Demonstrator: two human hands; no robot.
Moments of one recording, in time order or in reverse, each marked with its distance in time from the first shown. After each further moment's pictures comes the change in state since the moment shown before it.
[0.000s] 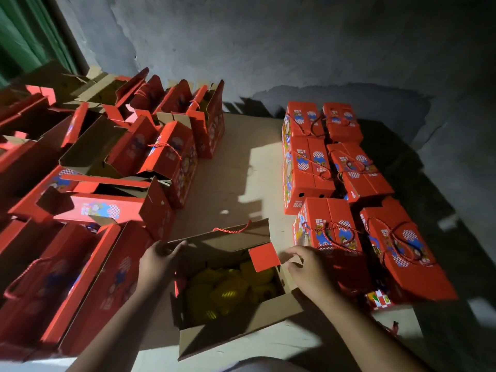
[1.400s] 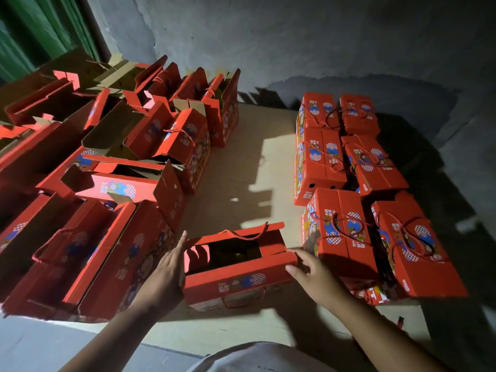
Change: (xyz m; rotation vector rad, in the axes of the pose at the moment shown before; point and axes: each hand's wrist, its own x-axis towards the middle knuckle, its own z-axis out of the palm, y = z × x) left_hand -0.057 -0.063 -0.019 0.497 -0.252 0.485; right_hand -0.021 0.054 0.014 0.118 -0.253 -0.085
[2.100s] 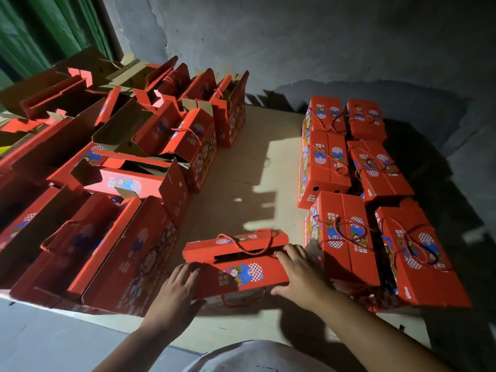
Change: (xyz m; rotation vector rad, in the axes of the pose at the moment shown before) left_hand -0.038 0.013 0.035 0.280 -0.020 0.103; right_hand 0.016 -0.020 0.017 -0.752 -0.019 -0.320
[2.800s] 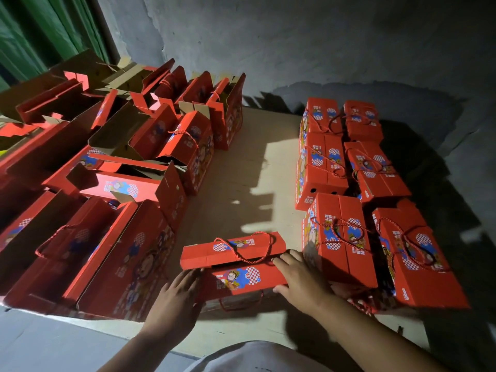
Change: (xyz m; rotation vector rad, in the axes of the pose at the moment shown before) left_hand 0.001 0.016 -0.011 0.149 -0.077 -0.012; right_hand -0.001 0.003 0.001 -0.034 0.004 -0.057
